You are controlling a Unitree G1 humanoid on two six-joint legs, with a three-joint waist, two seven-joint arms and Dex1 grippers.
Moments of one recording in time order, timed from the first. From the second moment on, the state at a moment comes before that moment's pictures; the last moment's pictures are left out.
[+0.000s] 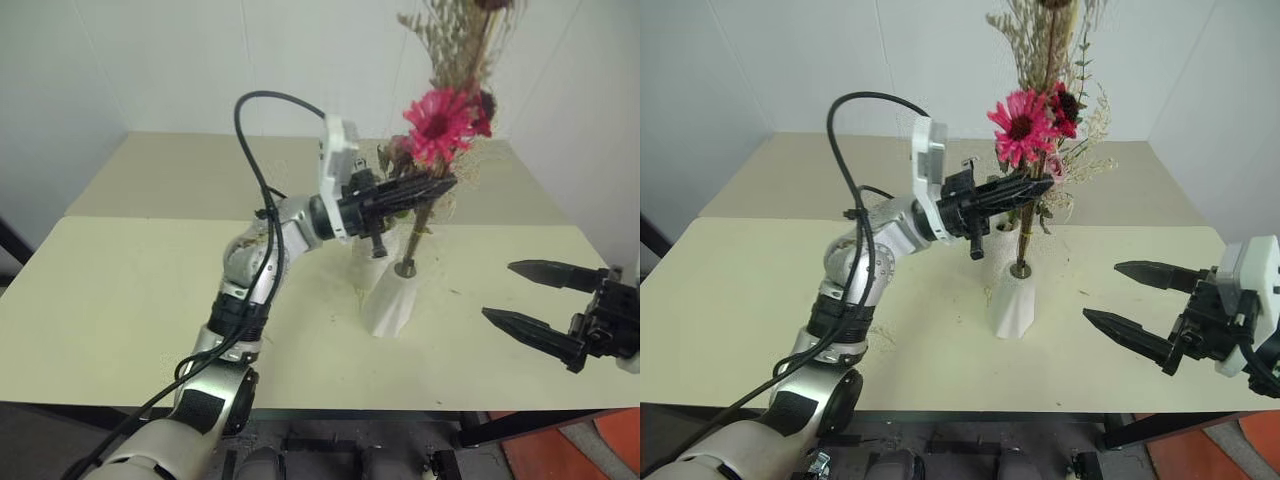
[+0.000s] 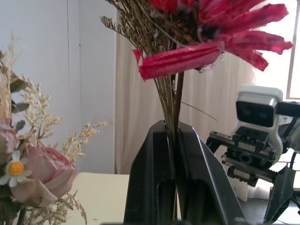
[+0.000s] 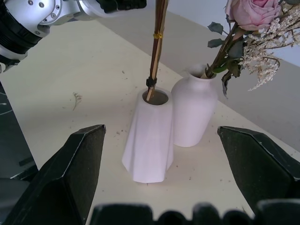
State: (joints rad) left arm -0.94 0.06 -0.09 0.14 -0.59 0.43 -0.97; right arm 0.19 -0.92 -0.77 -0.63 0.93 0.65 0.93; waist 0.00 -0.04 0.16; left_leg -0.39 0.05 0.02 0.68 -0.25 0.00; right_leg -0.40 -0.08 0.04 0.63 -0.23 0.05
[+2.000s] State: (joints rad) left arm -0.79 0.09 -0.17 0.08 -0.53 0.48 -0.92; right arm 0.22 -0.90 -0.77 -0.67 0.93 0.64 0.88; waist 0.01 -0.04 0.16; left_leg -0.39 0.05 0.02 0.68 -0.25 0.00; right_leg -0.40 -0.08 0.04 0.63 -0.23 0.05
